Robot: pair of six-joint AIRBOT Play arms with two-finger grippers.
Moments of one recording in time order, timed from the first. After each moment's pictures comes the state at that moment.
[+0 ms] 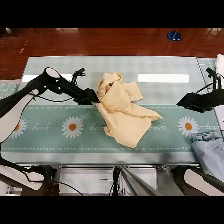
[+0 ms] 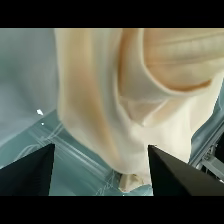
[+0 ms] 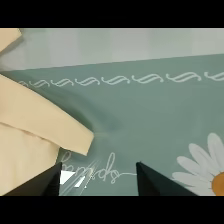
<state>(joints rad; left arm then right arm) -0.16 -1.74 1.25 0.70 -1.25 -1.12 -0.38 -1.17 0.96 -1.09 1.30 1.25</state>
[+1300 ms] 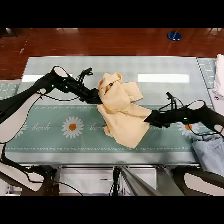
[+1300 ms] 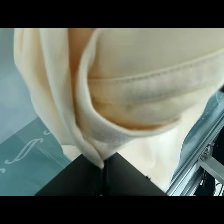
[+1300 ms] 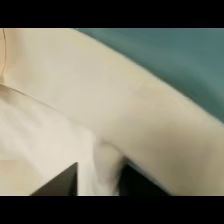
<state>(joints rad) -0.22 -1.76 1.30 0.69 -1.25 -1.16 -0.04 -1.32 0.59 -0.70 0.98 1.21</state>
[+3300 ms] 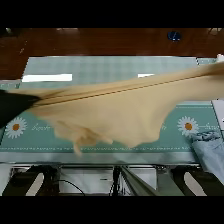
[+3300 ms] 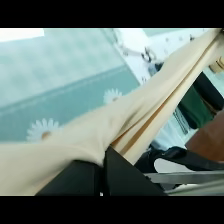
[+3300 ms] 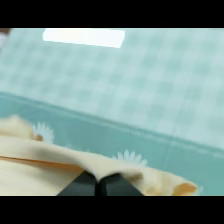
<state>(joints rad) 0.02 -0.56 1.28 0.68 -1.49 -1.55 -0.13 -0.84 1.76 -1.01 1.75 1.61</state>
